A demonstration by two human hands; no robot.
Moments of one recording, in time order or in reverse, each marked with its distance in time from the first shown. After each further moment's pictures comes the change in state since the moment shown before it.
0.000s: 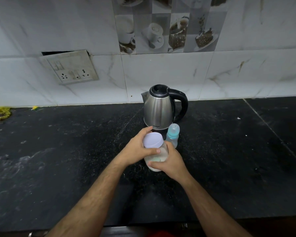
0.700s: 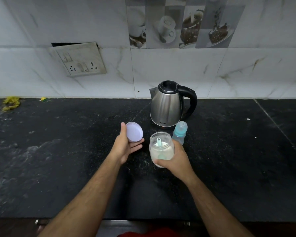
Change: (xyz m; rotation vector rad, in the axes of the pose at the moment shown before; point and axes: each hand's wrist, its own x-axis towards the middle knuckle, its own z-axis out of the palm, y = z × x) left_hand -0.001 -0.035 -0.025 -0.872 0.347 -0.391; right_hand -0.001 -0.001 0.005 0.001 0.075 -0.039
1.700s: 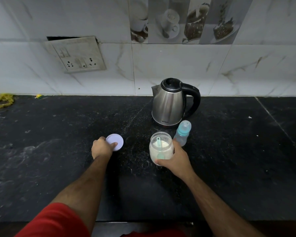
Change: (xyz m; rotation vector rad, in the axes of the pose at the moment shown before) left_hand 0.081 -0.024 -0.110 1.155 0.565 0.064; right_hand 0.011 -0.001 0.014 -0.056 -0.045 0.054
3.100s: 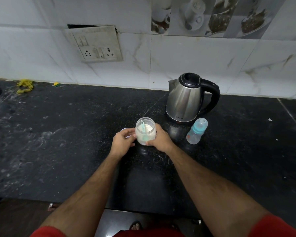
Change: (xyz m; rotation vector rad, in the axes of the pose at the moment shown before) left_hand -0.047 0.007 -0.011 -0.770 -0.272 0.221; right_hand 0.079 -0.032 0.083 -0.093 -0.254 0.005
